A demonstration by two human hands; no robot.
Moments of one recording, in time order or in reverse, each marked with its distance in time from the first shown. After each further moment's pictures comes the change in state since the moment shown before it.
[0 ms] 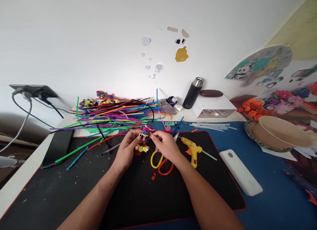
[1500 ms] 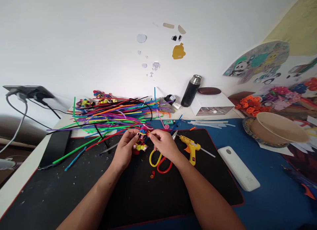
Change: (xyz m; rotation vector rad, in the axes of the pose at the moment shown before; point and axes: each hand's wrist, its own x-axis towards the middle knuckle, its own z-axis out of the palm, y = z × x) left_hand 0.000 0.002 0.003 -0.001 0.048 0.011; right_hand -0.001 -0.005 0.000 -0.014 -0.002 -0.009
